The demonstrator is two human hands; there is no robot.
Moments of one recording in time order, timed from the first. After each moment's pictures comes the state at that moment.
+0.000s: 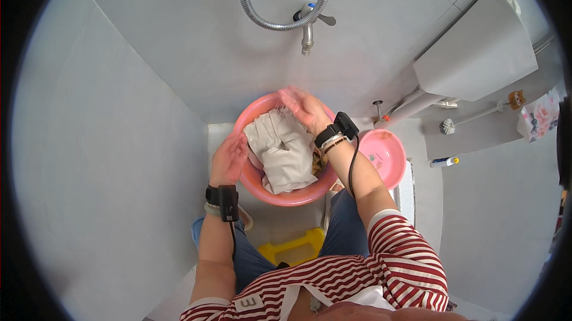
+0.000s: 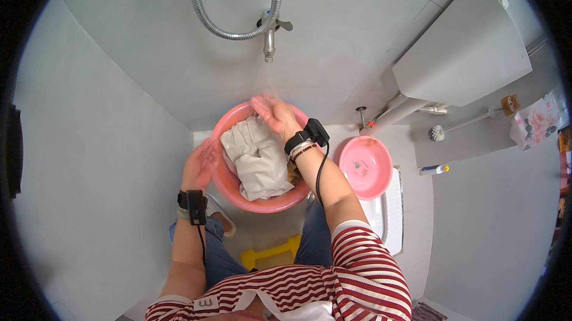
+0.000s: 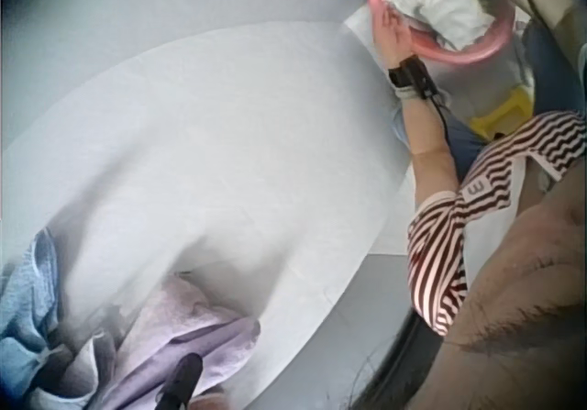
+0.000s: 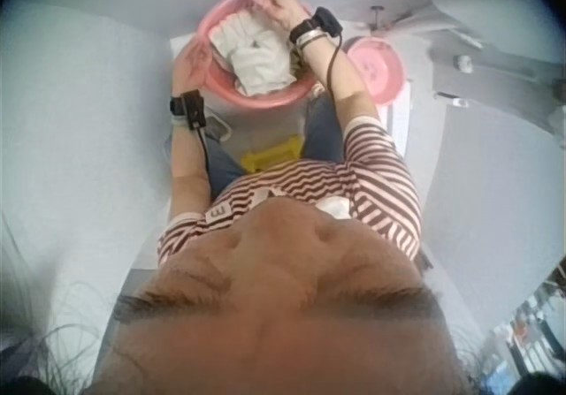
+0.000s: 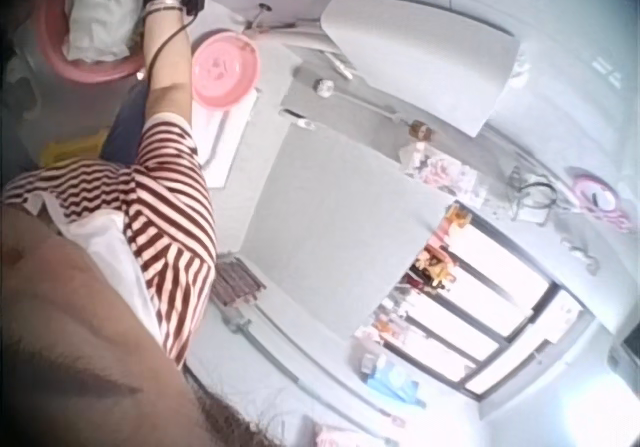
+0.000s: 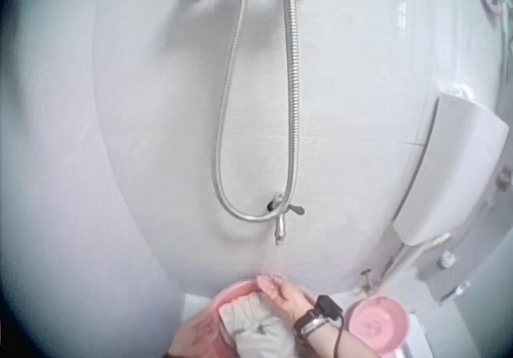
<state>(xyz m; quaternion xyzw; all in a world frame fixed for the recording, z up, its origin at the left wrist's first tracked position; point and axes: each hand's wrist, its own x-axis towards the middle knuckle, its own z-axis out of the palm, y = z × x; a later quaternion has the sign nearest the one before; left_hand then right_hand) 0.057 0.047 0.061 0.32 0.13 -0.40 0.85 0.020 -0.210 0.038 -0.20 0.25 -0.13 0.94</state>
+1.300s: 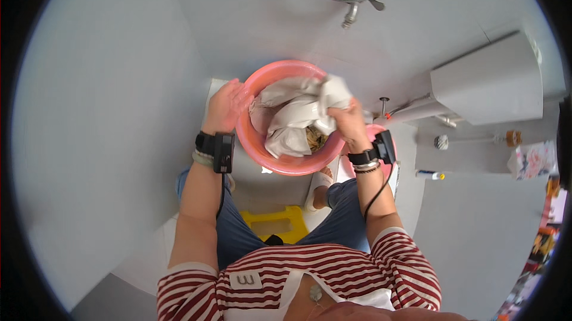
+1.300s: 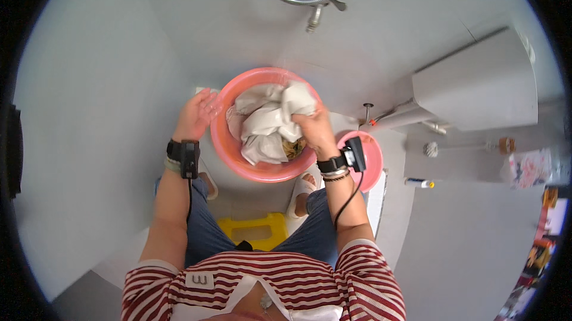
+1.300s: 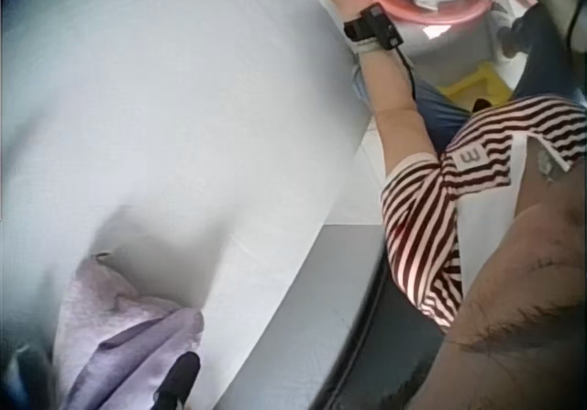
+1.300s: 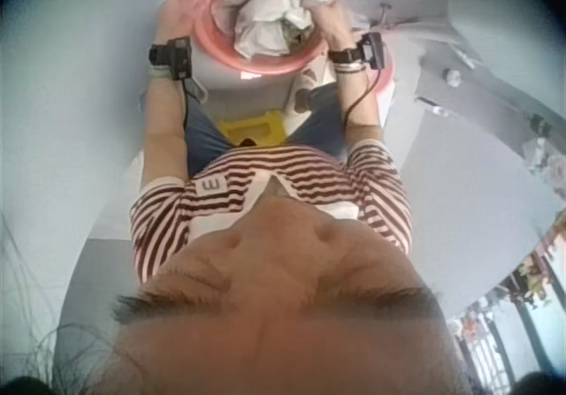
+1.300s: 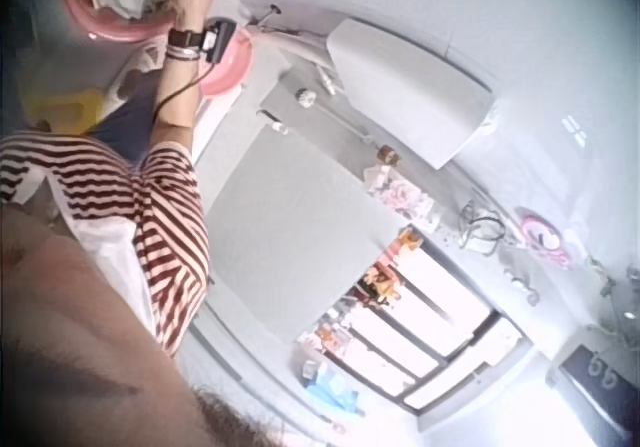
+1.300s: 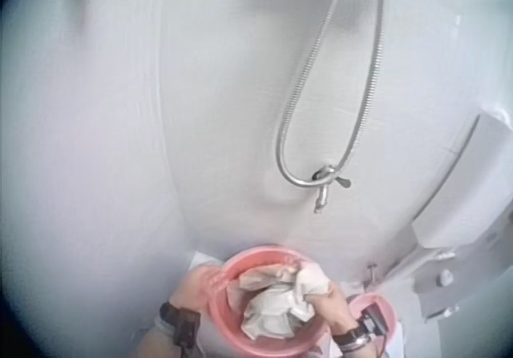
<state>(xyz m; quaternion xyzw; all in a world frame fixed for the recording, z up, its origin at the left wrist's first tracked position) 0.067 0.061 0.067 0.39 0.10 -0.35 0.84 -0.093 -0.166 0.123 -0.66 0.24 -0.13 0.70</state>
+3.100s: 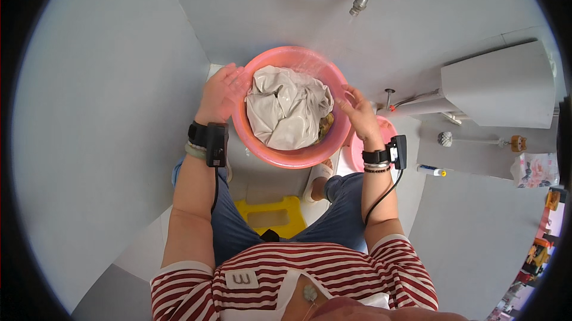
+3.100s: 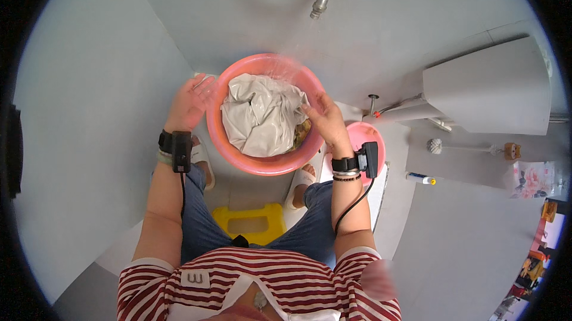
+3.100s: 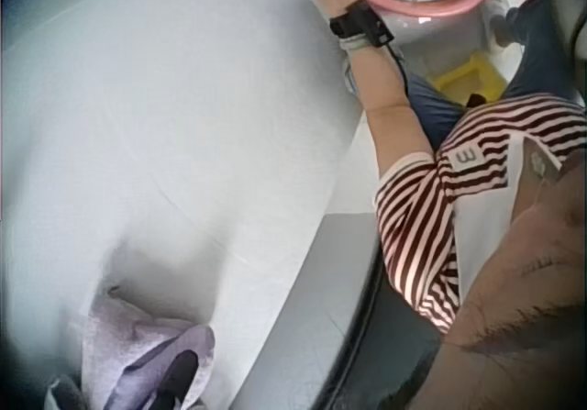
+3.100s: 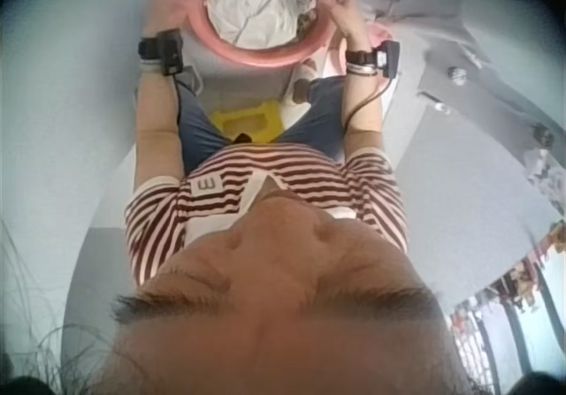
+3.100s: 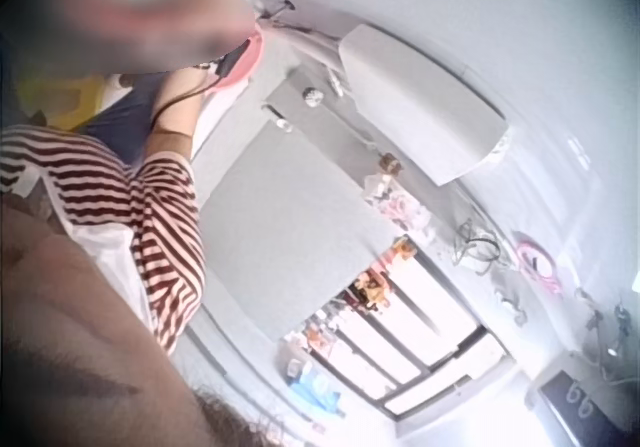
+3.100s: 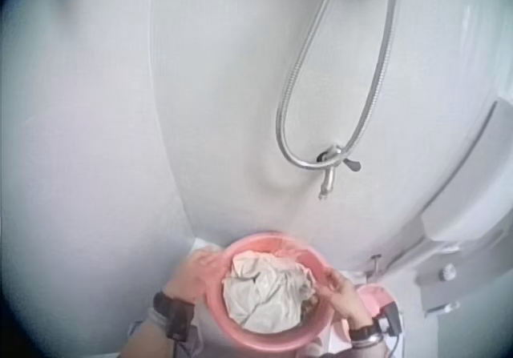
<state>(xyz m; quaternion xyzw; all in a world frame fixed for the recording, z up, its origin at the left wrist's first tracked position) 0.067 0.053 0.077 0.39 0.12 -0.34 0.85 -0.116 -0.212 0.081 -0.77 0.26 -0.07 0.58</state>
